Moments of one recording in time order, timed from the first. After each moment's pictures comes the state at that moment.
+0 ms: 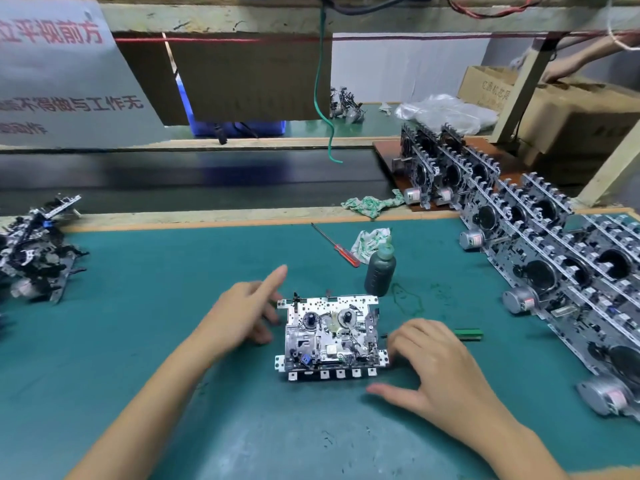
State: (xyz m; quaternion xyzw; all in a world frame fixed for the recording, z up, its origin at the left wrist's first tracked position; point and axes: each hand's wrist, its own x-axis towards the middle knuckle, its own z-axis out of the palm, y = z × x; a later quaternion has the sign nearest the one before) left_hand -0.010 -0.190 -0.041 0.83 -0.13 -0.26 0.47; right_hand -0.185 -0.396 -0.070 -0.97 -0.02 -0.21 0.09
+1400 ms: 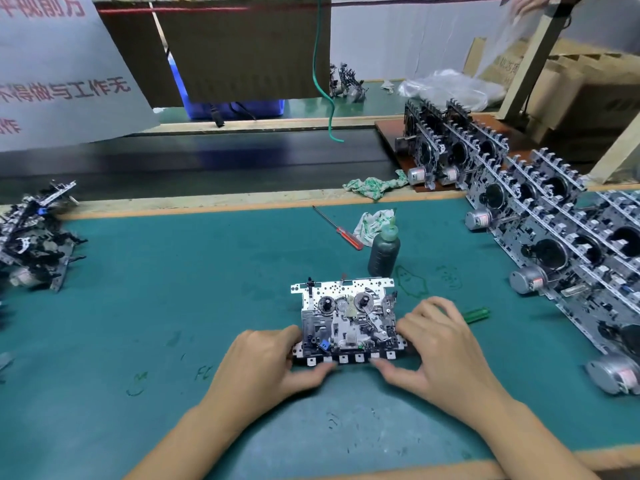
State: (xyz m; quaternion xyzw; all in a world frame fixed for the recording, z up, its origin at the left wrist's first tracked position) left_hand -0.070 -0.179 -0.075 0.85 -0.45 0.09 0.25; right_hand -0.179 -0.394 -0.084 -0.96 0.00 -0.28 0.05
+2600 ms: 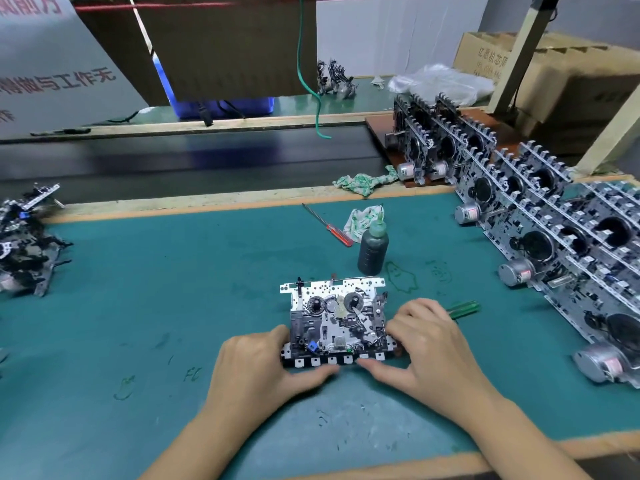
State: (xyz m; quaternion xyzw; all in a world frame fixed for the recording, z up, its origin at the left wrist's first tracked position) left_hand -0.083 -0.185 -0.075 0.88 -0.39 0.12 0.25; right_hand -0.181 -0.392 -0.085 -0.96 -0.01 -0.28 0.07
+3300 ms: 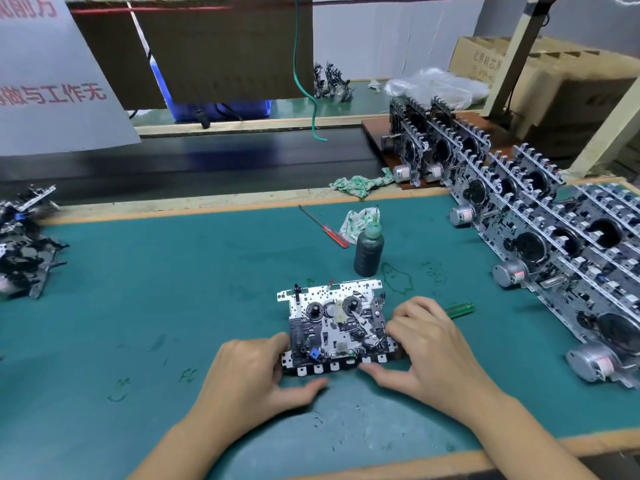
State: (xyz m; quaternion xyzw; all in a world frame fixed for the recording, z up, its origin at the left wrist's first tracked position) left_hand -0.080 -0.179 -0.080 0.84 -0.46 0.11 0.26; right_hand -0.184 -0.399 -0.084 -0.96 -0.02 -0.27 0.06
